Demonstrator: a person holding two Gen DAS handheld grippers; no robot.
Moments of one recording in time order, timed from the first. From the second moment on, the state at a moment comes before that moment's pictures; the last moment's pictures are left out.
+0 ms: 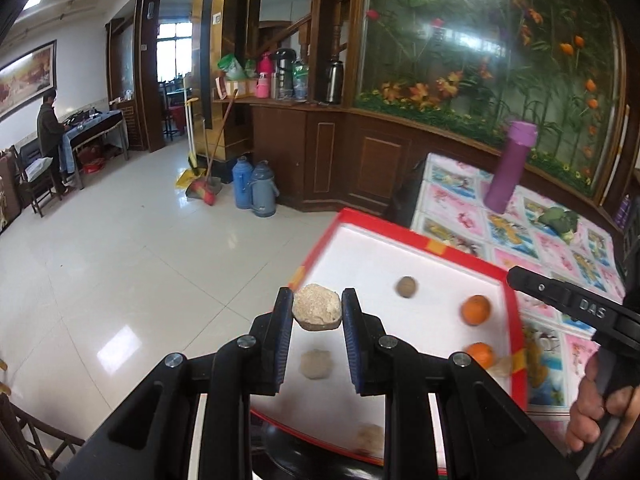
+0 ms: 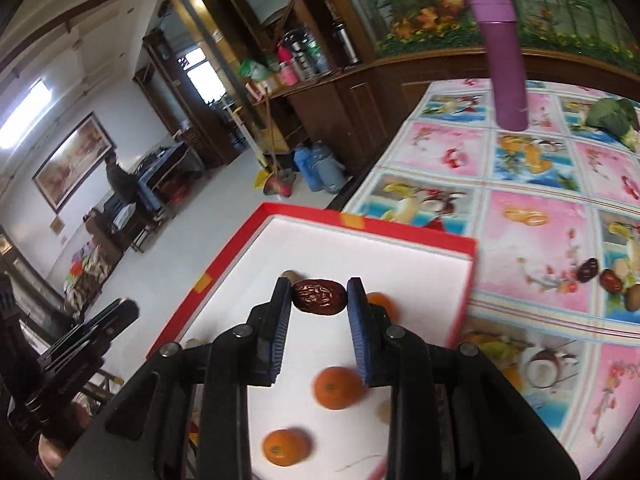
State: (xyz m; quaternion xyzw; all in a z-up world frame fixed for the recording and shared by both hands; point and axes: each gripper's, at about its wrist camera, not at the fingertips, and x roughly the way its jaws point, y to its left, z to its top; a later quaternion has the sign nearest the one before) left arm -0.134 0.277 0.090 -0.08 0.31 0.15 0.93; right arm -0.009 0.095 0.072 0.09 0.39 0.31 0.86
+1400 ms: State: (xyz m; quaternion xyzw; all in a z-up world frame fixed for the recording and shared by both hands) left arm -0.080 0.287 0.049 -0.04 0.43 0.13 0.89; right arm -0.001 0.112 0.044 0.05 0.43 0.32 0.84
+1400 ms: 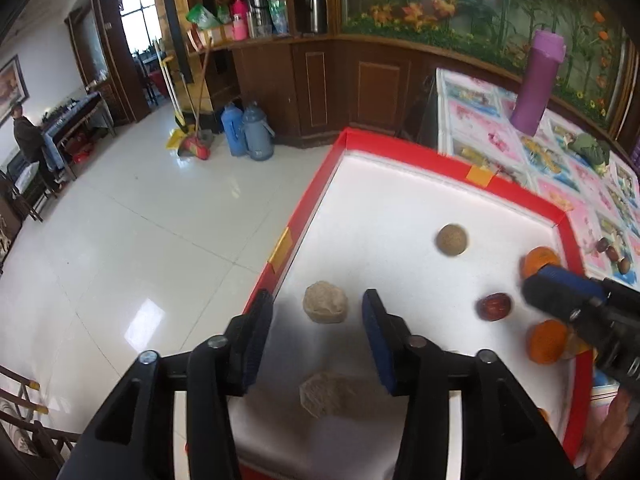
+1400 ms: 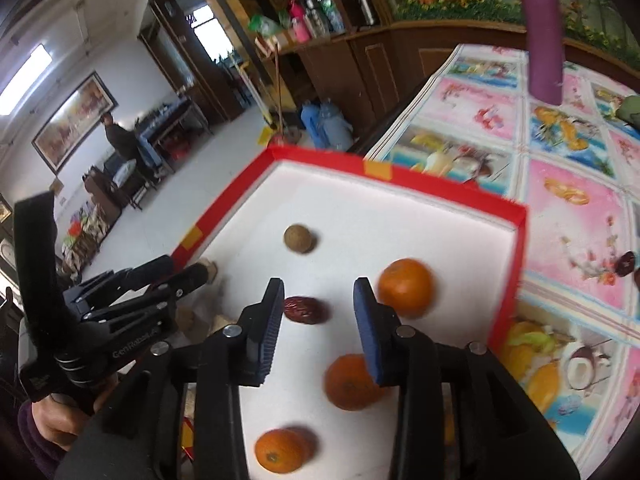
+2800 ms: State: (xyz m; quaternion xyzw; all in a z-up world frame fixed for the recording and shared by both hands) left arm -0.022 0.032 0.062 0.07 0.44 -0.10 0.89; right arm 0.058 -0.180 0.015 0.13 0.43 0.08 0.89
